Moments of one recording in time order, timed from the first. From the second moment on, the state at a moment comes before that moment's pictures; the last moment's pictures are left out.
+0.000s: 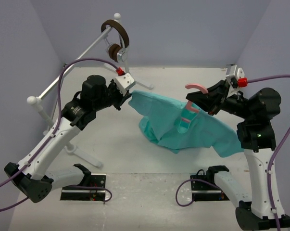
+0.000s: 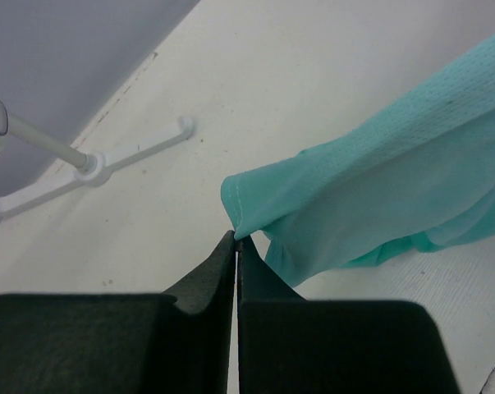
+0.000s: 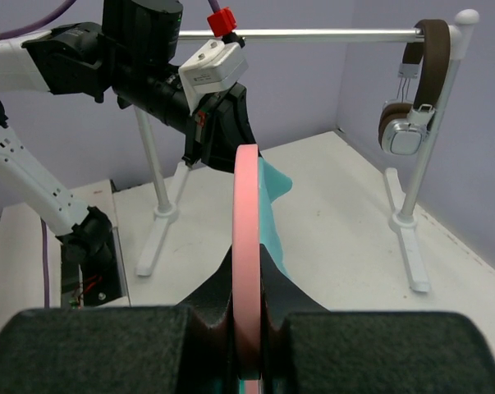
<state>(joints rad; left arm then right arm) -0.58 1.16 1.29 -0.50 0.22 0.26 0.09 0.85 1.28 -0.22 -1.06 0.22</state>
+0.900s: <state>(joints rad) -0.57 1.15 1.27 -0.52 0.28 0.31 0.06 0.90 1.31 -0.22 -1.09 0.25</state>
